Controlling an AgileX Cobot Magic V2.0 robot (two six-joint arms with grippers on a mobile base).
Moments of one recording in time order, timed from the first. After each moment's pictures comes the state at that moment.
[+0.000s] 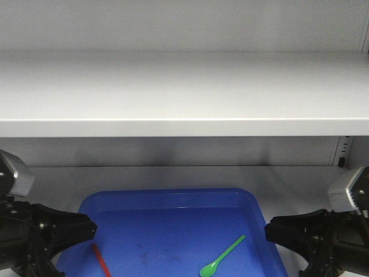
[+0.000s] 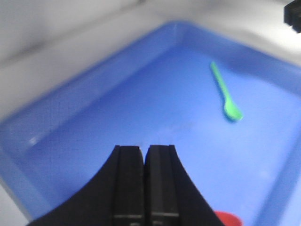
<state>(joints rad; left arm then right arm) -0.18 1.11 -0.83 -1.20 0.66 1.33 0.00 1.18 -0.75 1.41 0.79 -1.64</state>
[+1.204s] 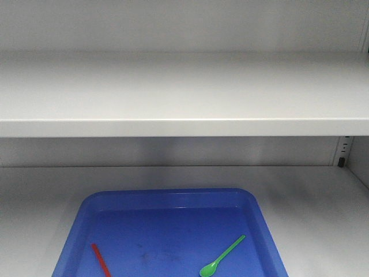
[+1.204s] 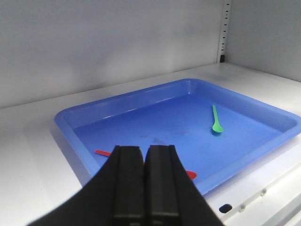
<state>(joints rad) -0.18 0.33 -0.36 -1.20 0.44 1.11 0.00 0.42 -0.48 1.04 0.46 -1.09</state>
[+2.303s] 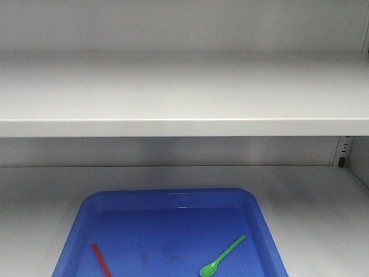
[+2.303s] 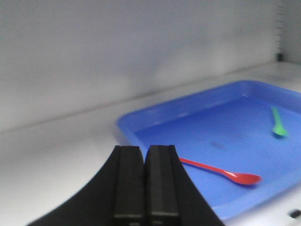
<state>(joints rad) -0.10 0.20 -0.36 -0.85 0.35 0.86 0.00 0.39 -0.47 1.05 0.48 -1.09</state>
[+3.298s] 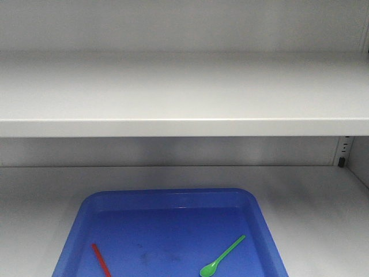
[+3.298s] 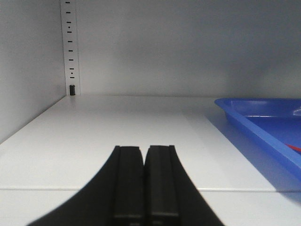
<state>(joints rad) -0.03 -0.01 0.03 -0.08 -0.02 -0.02 0.00 0.39 -0.47 1.05 0.48 -1.09</state>
